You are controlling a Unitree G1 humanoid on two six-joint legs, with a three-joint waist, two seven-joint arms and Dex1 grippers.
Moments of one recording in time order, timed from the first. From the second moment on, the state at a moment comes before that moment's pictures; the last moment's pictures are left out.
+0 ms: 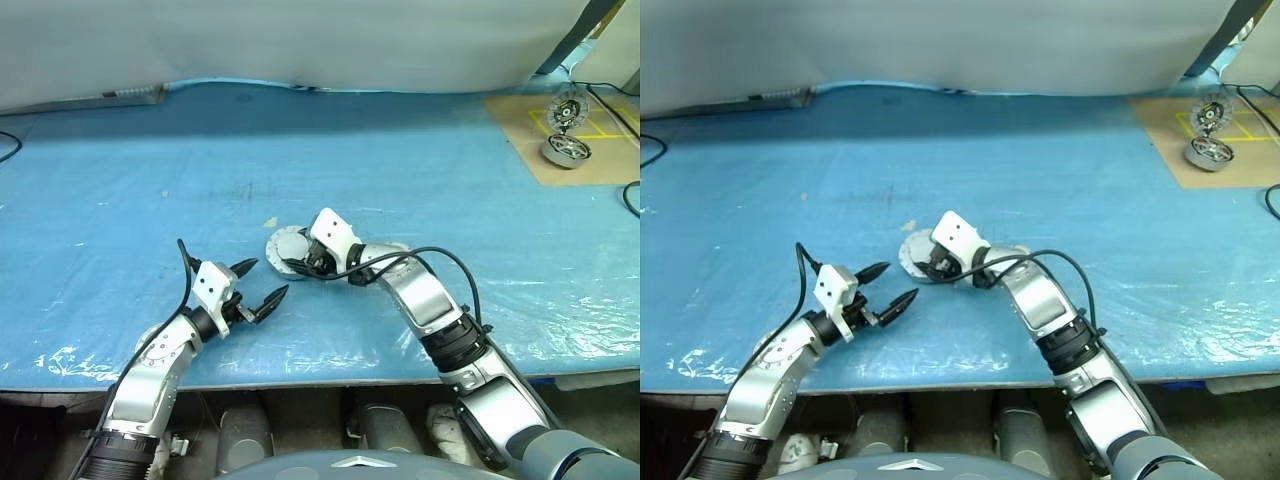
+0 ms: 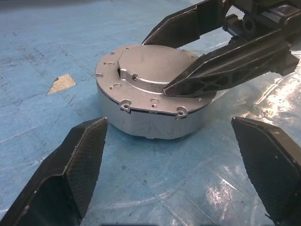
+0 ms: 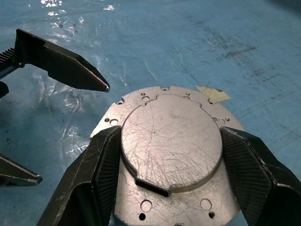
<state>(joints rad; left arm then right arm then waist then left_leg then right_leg) 0.06 0.35 -0.03 -0.13 -0.31 0.07 -0.68 -0.54 -0.22 0.40 0.04 -0.01 0.49 0.69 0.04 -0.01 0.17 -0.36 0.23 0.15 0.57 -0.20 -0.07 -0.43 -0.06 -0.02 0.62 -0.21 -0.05</state>
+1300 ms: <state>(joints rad) 0.05 0.37 -0.03 -0.14 -0.31 0.09 -0.68 -0.60 -0.21 0.41 0.10 -0.04 0.52 0.69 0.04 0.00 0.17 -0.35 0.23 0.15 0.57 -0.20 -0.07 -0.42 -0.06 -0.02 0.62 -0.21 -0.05</state>
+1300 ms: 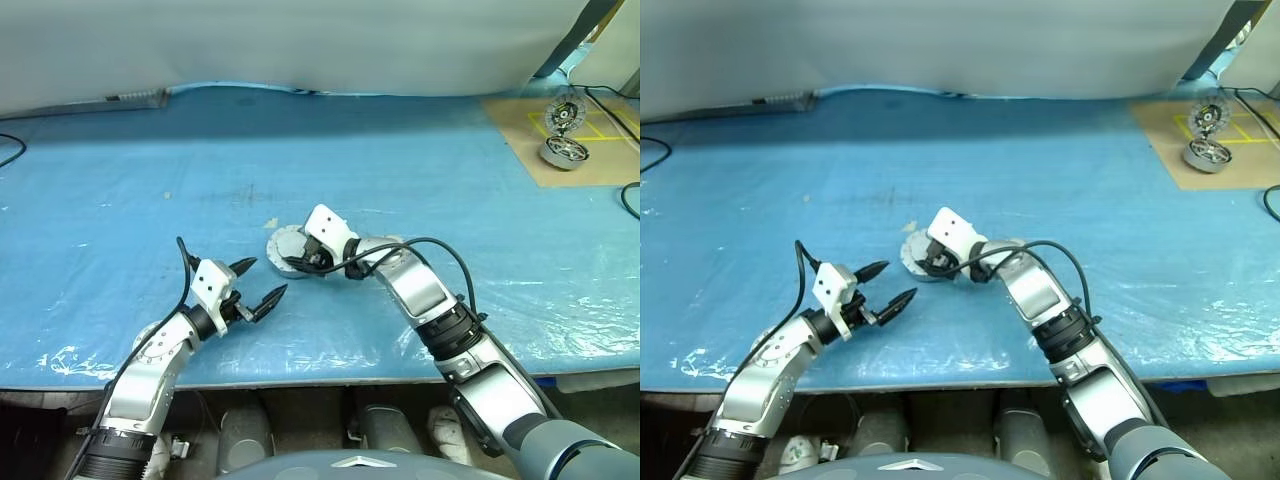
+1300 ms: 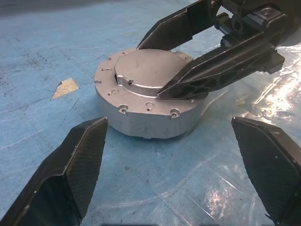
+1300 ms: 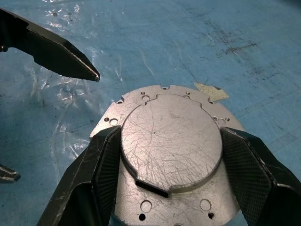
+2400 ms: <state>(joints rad) -0.31 0.35 0.17 -0.06 -0.59 0.74 -0.50 -0.61 -0.23 0.43 0.12 -0.04 0.50 0.70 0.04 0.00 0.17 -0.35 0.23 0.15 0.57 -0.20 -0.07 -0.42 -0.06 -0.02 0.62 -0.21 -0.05</state>
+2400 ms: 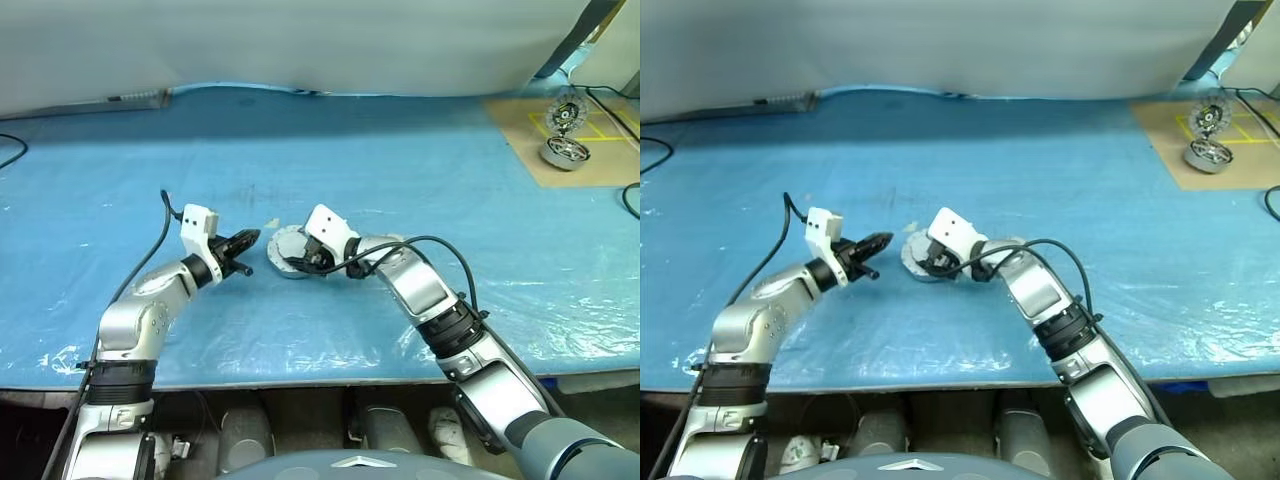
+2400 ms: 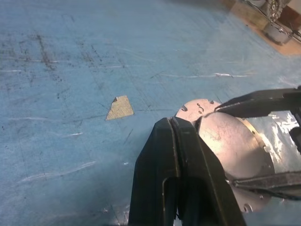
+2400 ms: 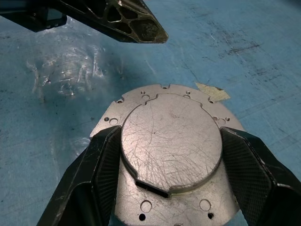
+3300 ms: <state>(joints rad) -0.35 0.27 0.21 -0.05 -0.73 1.00 -0.34 -0.61 -0.22 0.43 0.12 -0.04 0.50 0.70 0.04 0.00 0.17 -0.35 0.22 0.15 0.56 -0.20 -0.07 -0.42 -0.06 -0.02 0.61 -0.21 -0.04</state>
